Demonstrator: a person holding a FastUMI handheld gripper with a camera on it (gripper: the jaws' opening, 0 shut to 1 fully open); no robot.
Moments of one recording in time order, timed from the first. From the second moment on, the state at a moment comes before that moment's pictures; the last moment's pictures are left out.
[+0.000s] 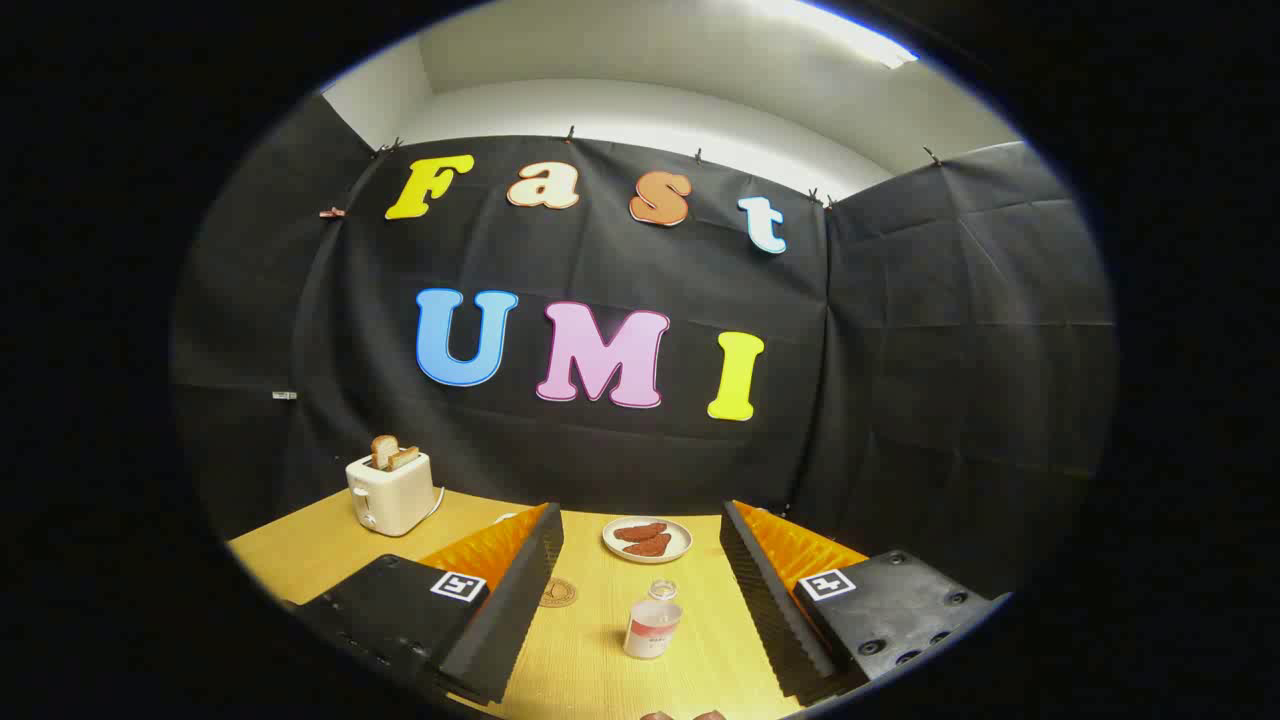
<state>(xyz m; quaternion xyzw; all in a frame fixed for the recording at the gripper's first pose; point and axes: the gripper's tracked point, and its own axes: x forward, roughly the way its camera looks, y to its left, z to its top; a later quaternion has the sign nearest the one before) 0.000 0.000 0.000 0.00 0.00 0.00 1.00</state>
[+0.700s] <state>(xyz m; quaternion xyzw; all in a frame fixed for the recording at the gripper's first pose) 0.021 -0.011 -0.008 0.01 0.00 0.02 1.00</state>
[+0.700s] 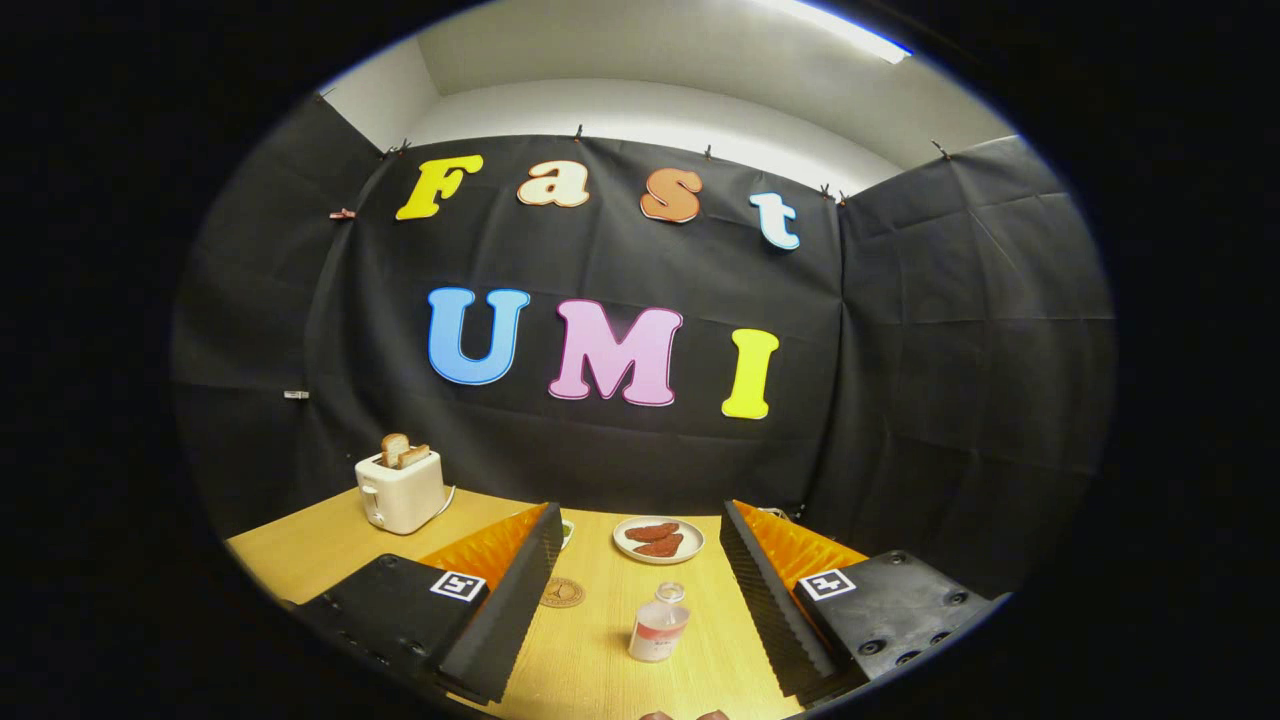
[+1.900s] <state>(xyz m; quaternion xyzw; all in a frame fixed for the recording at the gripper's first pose) 0.087 -0.035 -0.107 0.04 0.02 0.09 0.99</state>
